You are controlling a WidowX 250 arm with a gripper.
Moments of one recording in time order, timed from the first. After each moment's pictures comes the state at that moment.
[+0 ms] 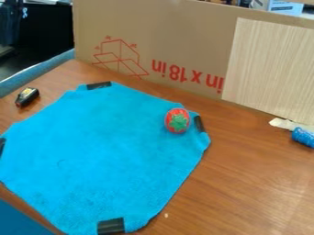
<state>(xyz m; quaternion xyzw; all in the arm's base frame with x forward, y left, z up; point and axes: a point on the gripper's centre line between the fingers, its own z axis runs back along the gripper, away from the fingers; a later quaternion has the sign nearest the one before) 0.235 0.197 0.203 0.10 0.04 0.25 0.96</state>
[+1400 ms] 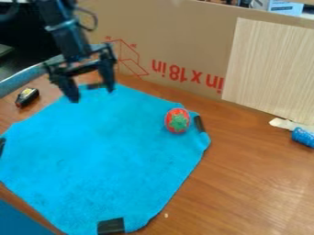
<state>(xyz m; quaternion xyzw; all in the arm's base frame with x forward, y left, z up) 0.314 0.102 0.109 -0.13 -0.07 0.31 0.94</state>
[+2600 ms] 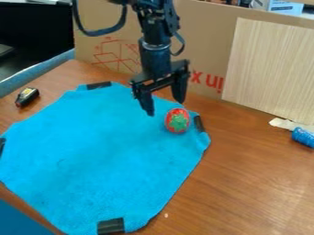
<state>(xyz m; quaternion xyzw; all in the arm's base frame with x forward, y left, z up) 0.385 0.028 0.072 -0.05 -0.05 0.51 0.86</state>
